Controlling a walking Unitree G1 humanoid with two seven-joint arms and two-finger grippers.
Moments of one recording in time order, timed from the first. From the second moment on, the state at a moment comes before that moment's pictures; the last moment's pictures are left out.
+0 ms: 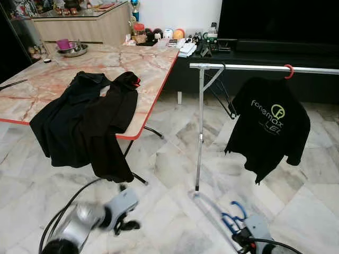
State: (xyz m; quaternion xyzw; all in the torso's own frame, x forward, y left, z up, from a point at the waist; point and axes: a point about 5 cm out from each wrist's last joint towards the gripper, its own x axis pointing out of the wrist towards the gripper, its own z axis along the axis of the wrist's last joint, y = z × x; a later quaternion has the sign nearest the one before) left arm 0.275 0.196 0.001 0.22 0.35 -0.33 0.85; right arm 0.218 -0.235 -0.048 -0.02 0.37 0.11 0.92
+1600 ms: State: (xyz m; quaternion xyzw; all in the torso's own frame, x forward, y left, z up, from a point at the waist) left arm 0.151 0.195 -0.097 0.06 0.54 -0.07 0.84; right arm 0.175 -0.202 -0.084 0.06 0.43 -0.07 0.90
